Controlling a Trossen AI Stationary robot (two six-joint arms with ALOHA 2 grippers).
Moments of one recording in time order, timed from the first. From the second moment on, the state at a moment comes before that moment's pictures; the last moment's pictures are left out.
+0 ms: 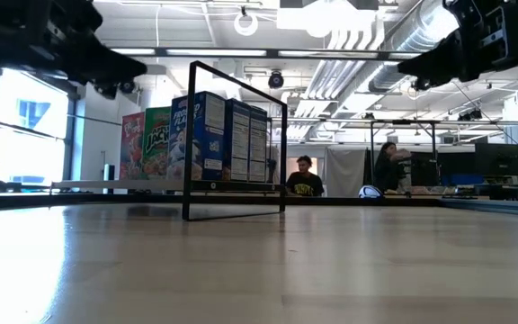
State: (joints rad) left arm 0.10 0.51 0.17 0.26 0.05 0.00; right arm 0.03 0.44 0.23 0.10 0.14 -0.16
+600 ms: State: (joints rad) left arm 0.22 0.01 0.01 0.05 0.04 -0.04; right arm -0.17 0.08 0.08 0.02 0.08 -0.13
